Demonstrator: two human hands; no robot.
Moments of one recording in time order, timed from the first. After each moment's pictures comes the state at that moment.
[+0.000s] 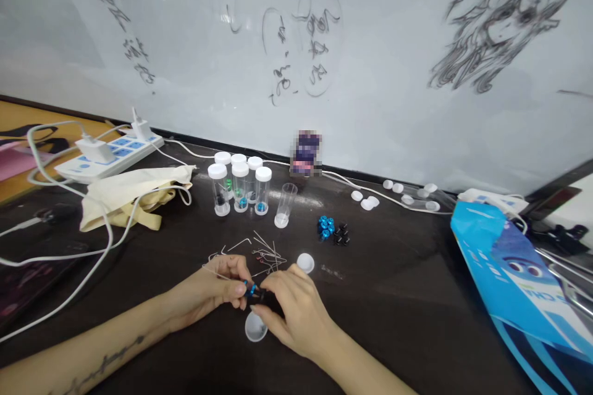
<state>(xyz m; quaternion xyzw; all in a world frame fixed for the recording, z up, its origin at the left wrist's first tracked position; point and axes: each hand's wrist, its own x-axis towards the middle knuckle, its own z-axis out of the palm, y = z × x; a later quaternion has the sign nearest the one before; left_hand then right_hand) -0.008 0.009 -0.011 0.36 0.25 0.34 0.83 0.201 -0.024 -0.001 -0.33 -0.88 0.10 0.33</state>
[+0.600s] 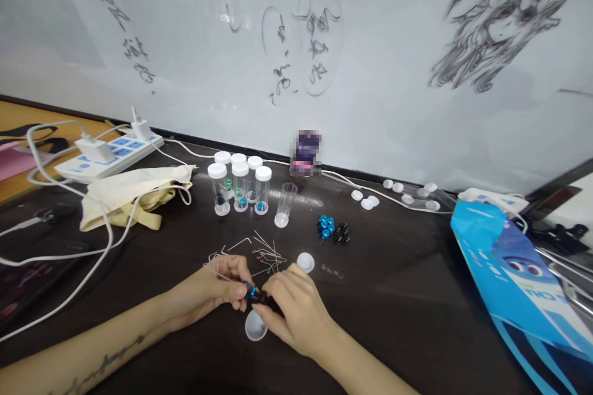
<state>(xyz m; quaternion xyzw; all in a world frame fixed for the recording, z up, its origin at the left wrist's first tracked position) -0.008 0.009 -0.012 0.37 0.25 0.33 0.83 0.201 -0.023 0.000 -0.32 -0.89 0.08 0.32</state>
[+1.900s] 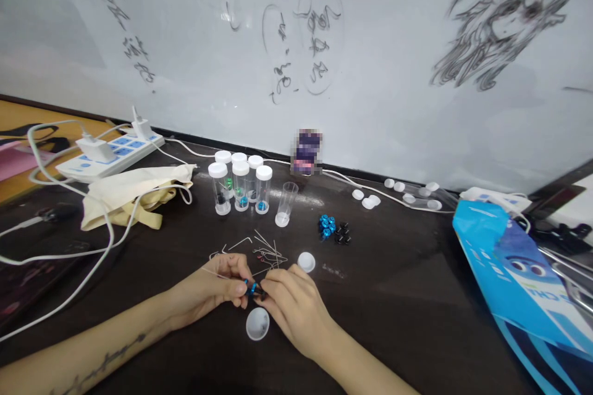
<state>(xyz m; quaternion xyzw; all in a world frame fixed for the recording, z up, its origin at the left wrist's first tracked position) -0.009 0.008 -0.011 0.35 0.25 0.34 0.84 0.201 -0.024 -0.001 -0.32 -0.88 0.05 0.34</state>
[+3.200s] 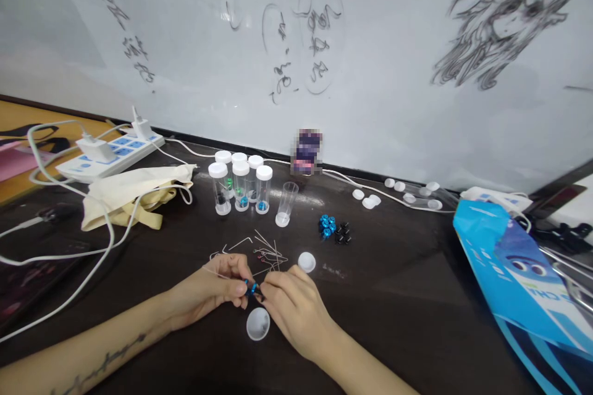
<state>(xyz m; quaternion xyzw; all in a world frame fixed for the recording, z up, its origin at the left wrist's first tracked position) -0.008 0.009 -0.012 0.35 0.26 0.34 0.83 0.200 -0.025 -0.001 -0.30 -0.89 0.01 0.34</state>
